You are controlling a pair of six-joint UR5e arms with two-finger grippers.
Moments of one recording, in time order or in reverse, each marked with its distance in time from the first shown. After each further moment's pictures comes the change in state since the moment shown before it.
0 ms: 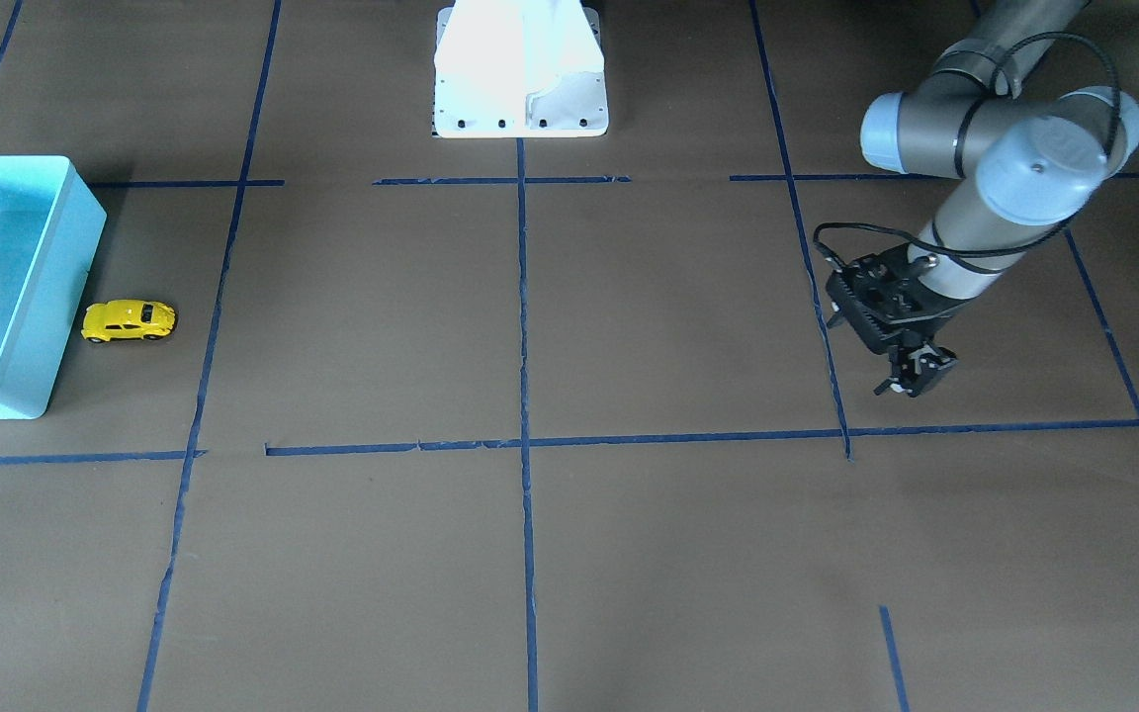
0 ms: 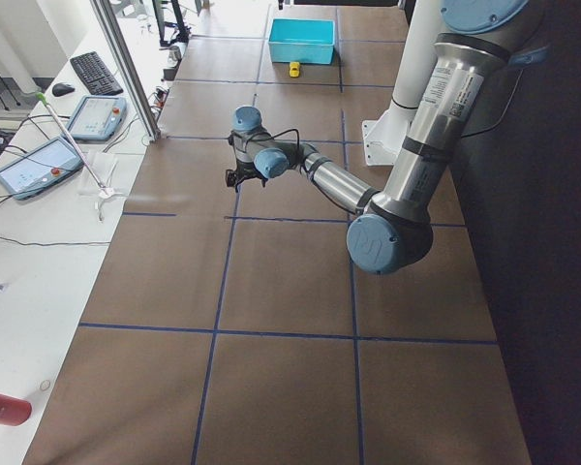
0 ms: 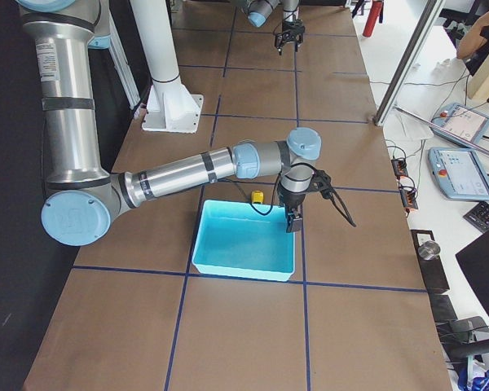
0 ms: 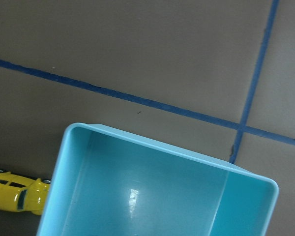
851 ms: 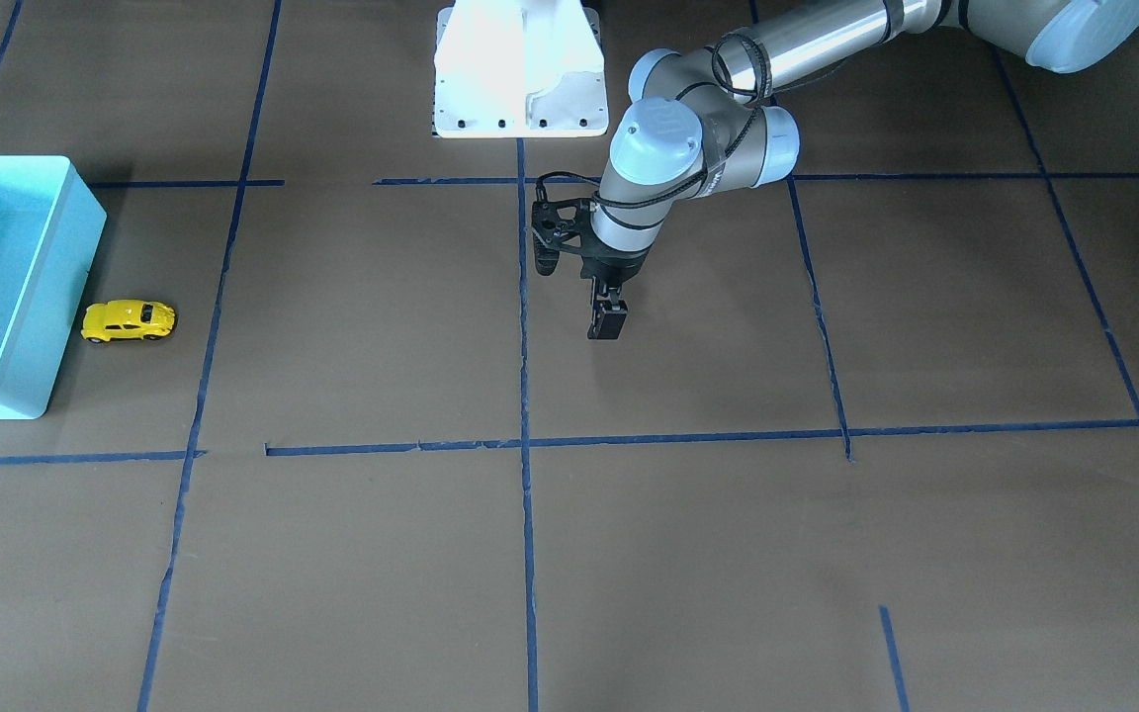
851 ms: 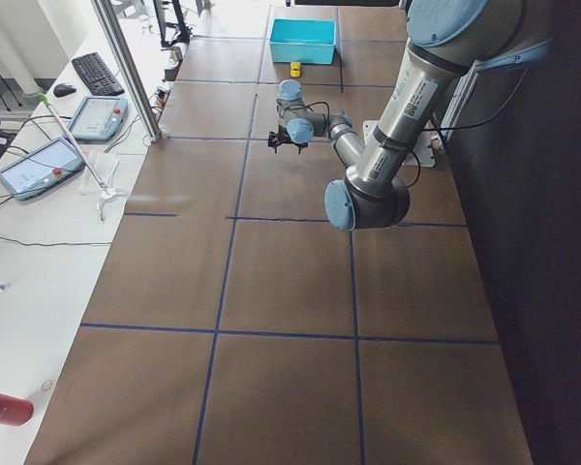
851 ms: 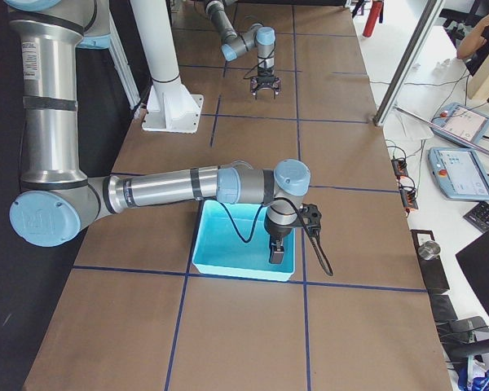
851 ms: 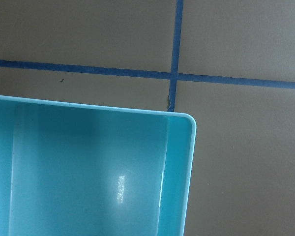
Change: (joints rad) left arm 0.420 -0.293 0.064 -0.007 0.277 0.002; right arm 0.151 -0.103 -0.057 0.000 0.008 0.017
